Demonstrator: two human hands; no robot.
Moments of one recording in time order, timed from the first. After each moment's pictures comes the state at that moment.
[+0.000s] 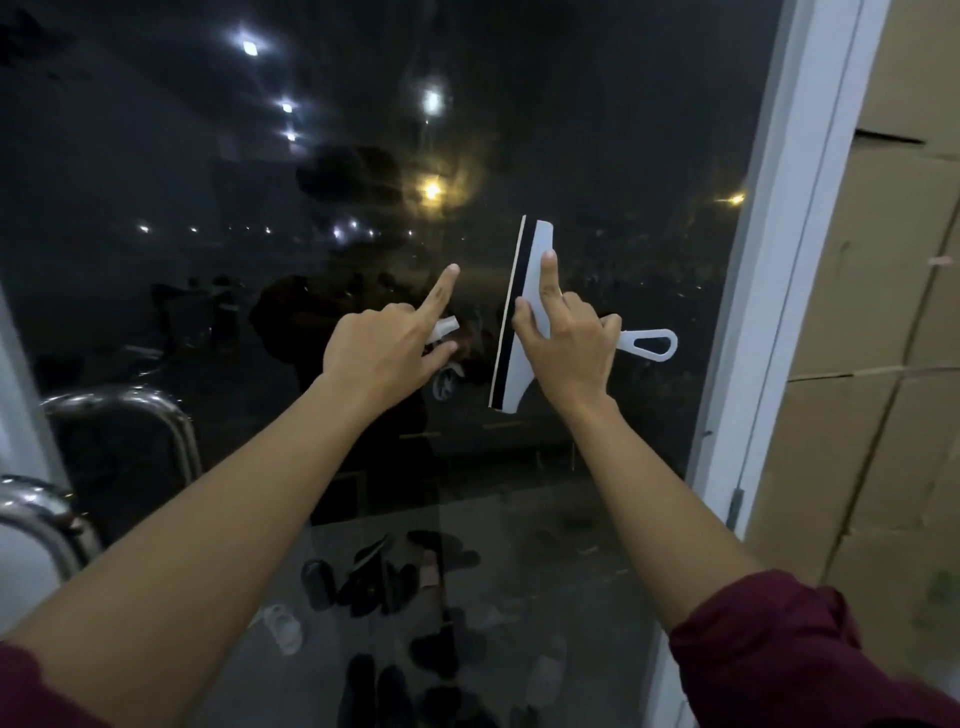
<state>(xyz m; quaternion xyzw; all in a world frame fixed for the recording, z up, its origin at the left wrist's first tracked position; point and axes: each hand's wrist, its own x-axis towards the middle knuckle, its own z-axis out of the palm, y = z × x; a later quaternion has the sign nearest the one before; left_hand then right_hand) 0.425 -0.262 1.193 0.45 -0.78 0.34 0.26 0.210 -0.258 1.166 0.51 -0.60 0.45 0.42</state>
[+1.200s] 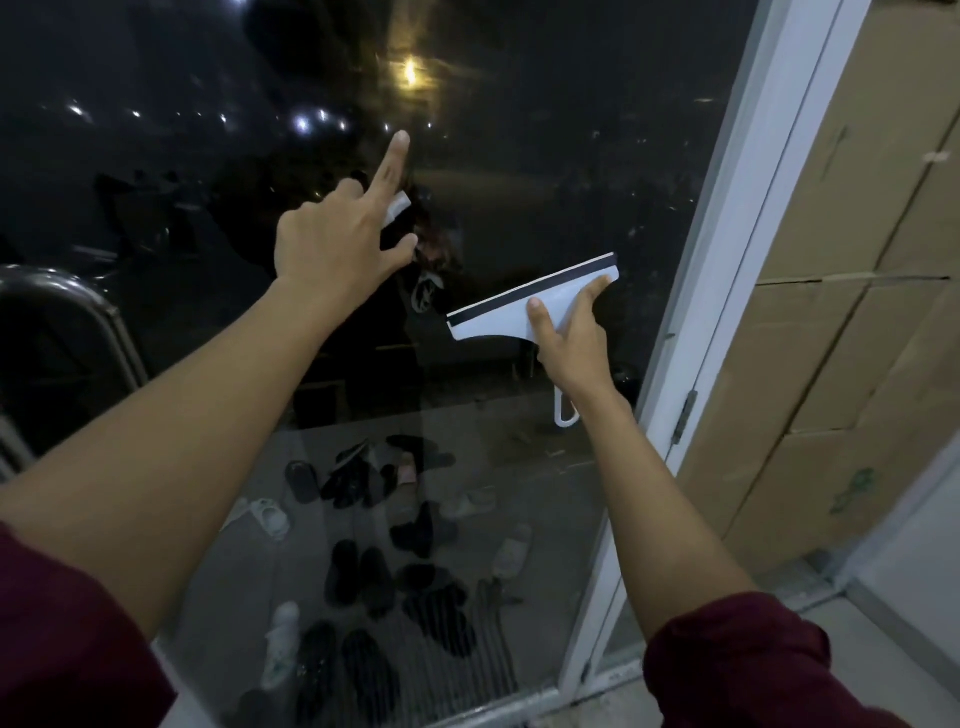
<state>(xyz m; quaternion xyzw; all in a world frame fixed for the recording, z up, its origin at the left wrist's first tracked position) 0.403 -0.252 1.175 0.49 -0.77 0.27 0.32 0.162 -0.203 1.068 0.52 -0.63 0.57 -0.13</state>
